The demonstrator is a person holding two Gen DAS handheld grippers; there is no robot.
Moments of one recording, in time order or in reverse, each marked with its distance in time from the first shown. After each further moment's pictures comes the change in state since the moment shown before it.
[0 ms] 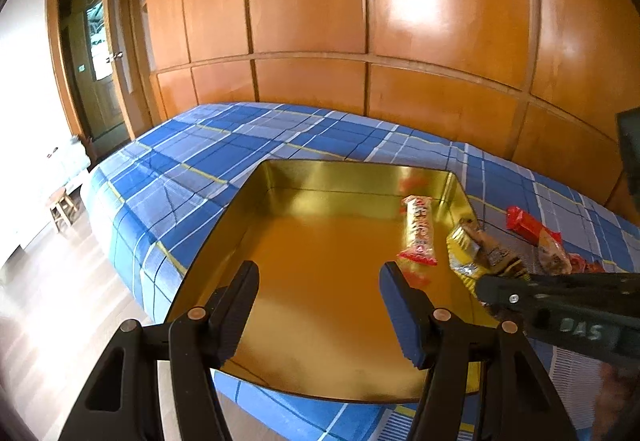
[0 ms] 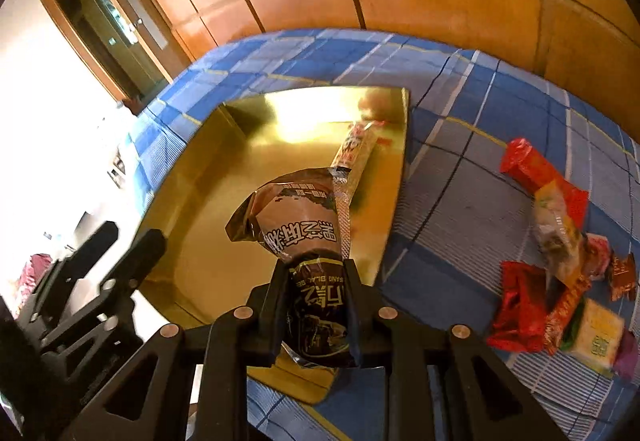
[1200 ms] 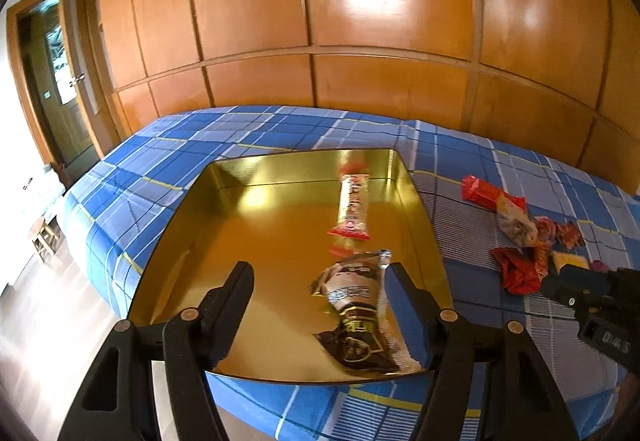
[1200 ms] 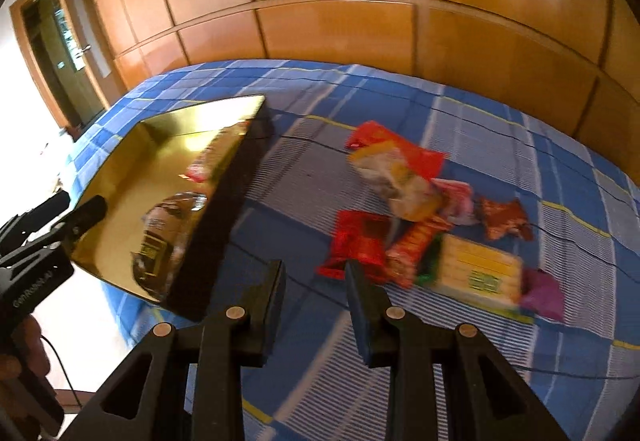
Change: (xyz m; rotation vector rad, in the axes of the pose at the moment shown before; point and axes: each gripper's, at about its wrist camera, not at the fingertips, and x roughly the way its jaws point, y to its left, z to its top) left arm -0.013 -0.052 -0.010 0.136 0.012 -0.094; right arm -0.070 -0.084 -0.074 0.073 -0.163 -0.261
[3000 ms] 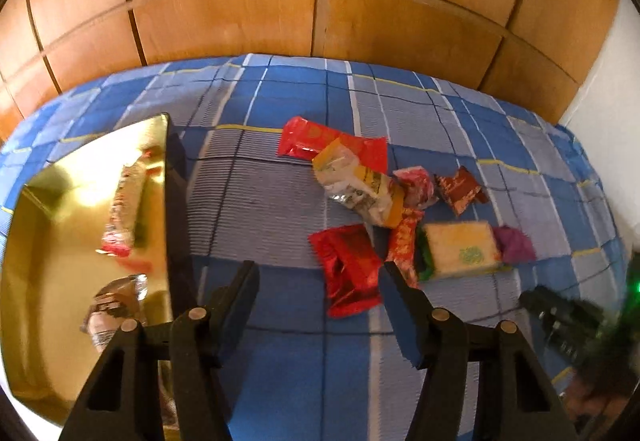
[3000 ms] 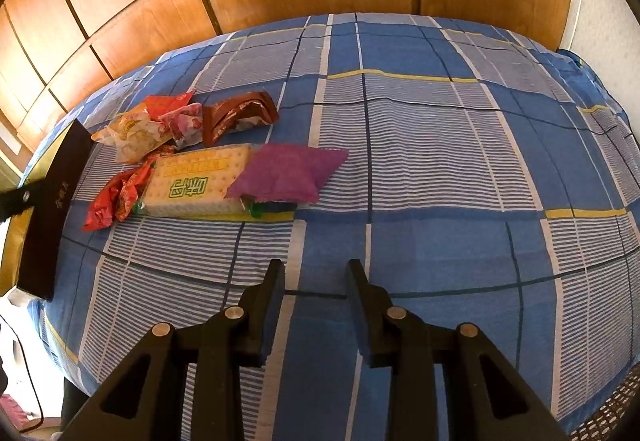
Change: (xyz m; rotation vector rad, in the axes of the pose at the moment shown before) left arm 0.068 -0.155 0.034 0.167 0.283 -0.370; right arm -0.010 -0.175 -0.086 0.367 0.074 -0.197
